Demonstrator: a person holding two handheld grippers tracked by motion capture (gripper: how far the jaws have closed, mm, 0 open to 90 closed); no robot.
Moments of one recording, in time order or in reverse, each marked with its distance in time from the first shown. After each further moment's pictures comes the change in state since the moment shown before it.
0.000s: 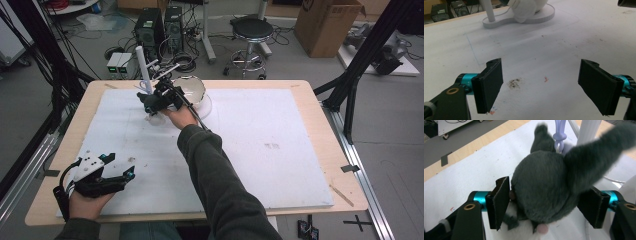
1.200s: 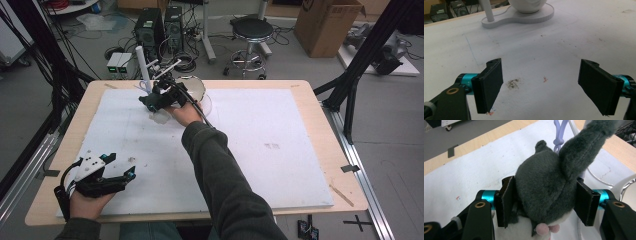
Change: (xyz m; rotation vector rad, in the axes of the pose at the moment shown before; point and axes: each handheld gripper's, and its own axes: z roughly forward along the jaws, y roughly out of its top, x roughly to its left) left arm -0.002 0.001 0.001 0.000 -0.002 0.001; right arm 0.004 0.006 -0.021 0.001 0.005 -0.094
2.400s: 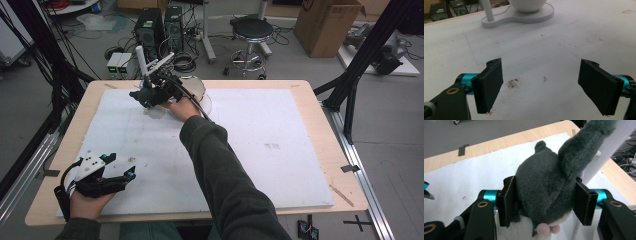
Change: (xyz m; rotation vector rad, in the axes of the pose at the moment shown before) left arm 0.001 0.000 0.000 0.006 -0.002 0.000; right arm 0.013 0.022 -0.016 -0.040 0.023 -0.152
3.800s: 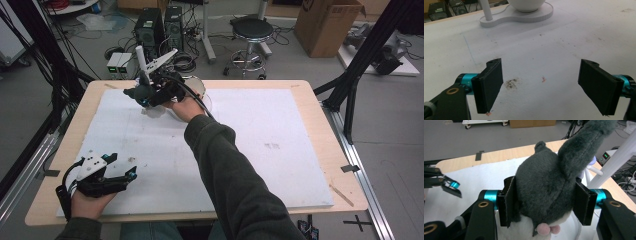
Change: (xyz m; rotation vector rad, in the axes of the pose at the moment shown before) left arm -0.002 0.001 0.003 0.003 -0.005 0.002; right arm 0.022 0.010 -0.032 -0.073 0.036 -0.095
